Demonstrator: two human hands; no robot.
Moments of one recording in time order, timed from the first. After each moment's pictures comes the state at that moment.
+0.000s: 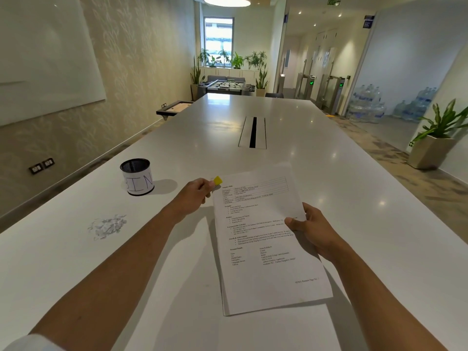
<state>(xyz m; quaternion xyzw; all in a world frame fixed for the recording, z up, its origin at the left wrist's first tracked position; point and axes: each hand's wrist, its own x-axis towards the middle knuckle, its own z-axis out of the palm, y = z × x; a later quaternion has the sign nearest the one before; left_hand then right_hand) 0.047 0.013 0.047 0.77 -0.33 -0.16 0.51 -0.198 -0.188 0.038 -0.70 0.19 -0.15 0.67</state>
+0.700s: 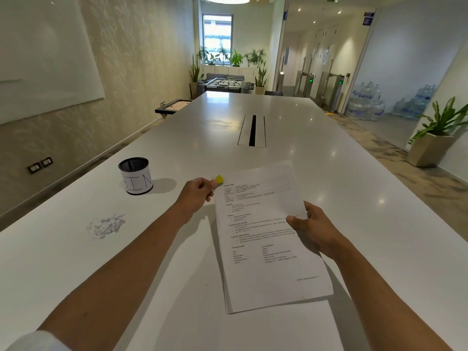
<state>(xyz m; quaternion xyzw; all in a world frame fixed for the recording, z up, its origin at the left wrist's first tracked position) 0.043 -0.001 0.041 0.74 -0.25 -0.15 0.60 -0.196 -0.200 0.032 -0.70 0.19 -0.14 0.68</state>
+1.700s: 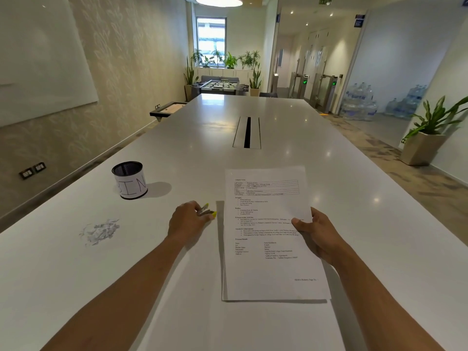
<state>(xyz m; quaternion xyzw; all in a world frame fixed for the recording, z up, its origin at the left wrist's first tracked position) 0.032 0.010 -0.008 0.91 -0.23 0.00 0.34 -0.208 -0.206 0.023 -0.58 0.23 -0.18 0.76</state>
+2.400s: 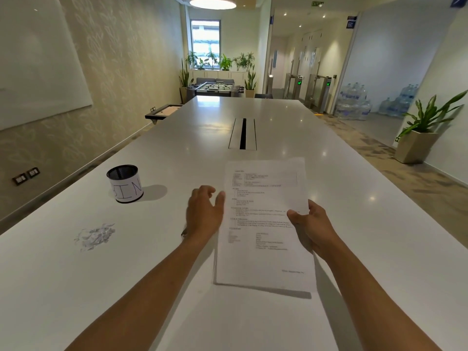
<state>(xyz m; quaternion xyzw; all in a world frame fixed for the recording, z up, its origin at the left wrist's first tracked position) -0.026 -0.022 0.036 0.84 -0.25 0.08 0.48 -0.206 -0.187 0.048 -0.59 0.24 -0.26 0.73</state>
